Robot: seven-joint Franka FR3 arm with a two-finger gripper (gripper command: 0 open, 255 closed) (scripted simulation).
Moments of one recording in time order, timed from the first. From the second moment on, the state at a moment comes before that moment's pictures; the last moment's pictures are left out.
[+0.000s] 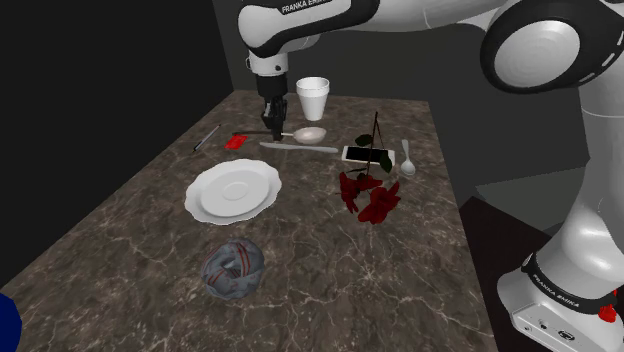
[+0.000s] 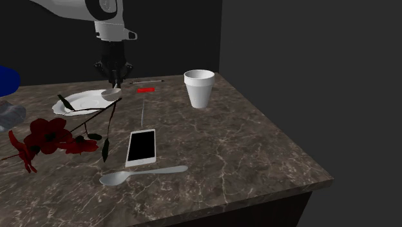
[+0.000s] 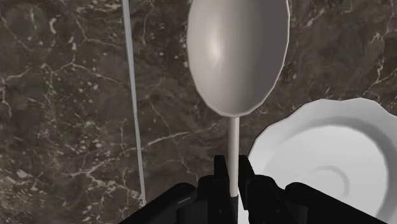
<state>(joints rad) 0.43 0.59 -0.16 -1.24 0.19 1.75 -0.40</state>
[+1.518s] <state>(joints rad) 0.43 0.63 -0.16 -1.36 0.21 1.92 -0.42</state>
